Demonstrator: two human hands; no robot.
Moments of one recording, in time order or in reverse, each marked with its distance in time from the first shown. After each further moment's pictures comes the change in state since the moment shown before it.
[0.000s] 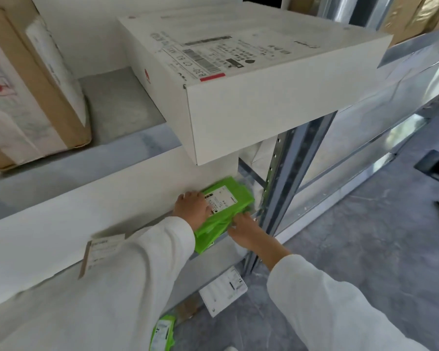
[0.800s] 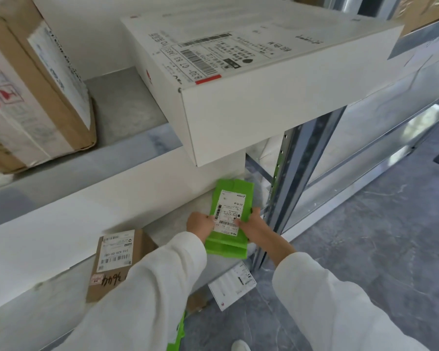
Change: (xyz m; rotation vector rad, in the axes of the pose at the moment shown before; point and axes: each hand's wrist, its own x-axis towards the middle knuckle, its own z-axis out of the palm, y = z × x) left_hand -0.029 0.017 0.033 -0.965 -0.104 -0.606; right_hand -0.002 -0.001 -0.001 0.761 -0.039 0.270
